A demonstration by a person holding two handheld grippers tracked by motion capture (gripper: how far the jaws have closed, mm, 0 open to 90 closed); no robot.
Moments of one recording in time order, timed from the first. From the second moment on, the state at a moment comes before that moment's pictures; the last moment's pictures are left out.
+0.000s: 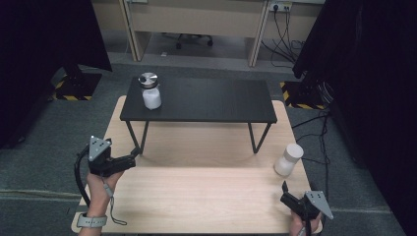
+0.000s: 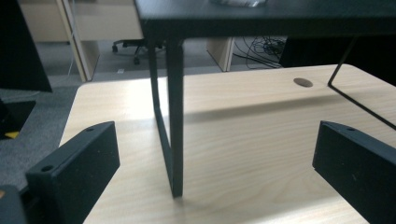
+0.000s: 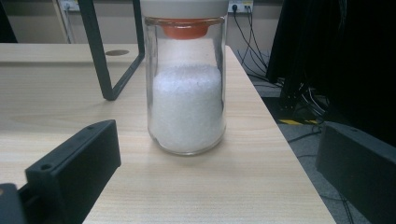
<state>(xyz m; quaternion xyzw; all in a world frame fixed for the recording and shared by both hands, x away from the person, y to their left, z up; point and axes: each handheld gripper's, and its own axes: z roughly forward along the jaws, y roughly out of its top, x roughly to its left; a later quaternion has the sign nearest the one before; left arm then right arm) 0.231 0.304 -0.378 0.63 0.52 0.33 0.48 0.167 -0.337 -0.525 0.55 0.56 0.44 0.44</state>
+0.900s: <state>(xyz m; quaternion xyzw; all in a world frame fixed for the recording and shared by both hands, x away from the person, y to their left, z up) 0.209 0.325 -0.444 0.63 0.57 0.30 0.43 0.169 -0.334 -0.523 0.55 0.57 0.42 0.44</state>
